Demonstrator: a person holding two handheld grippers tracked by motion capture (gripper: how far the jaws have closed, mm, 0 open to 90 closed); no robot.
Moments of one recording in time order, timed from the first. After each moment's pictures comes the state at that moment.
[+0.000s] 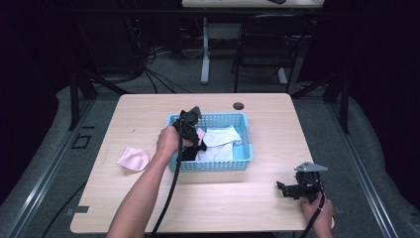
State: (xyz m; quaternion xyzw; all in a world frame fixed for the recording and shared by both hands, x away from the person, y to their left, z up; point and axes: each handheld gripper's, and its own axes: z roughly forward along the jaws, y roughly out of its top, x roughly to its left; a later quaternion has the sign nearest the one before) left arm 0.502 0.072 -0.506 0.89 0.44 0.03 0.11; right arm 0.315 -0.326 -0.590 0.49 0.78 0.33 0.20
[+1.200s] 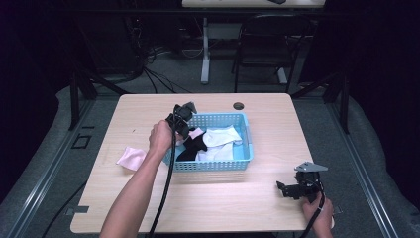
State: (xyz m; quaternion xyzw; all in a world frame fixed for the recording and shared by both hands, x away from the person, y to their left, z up) left arm 0.498 0.087 -0.479 0.90 0.42 0.08 0.11; right arm 0.315 -0.326 -0.590 0.49 0.78 0.33 0.20
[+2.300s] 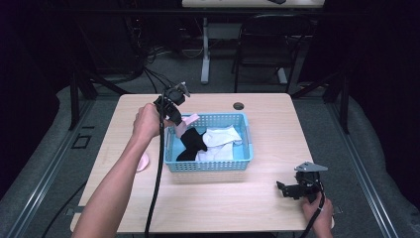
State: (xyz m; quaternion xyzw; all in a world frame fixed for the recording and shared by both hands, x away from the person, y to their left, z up) left arm 0.473 0.104 -0.386 0.90 0.39 0.10 0.14; right arm 0.315 -0.326 -0.590 0.49 0.78 0.33 0.20
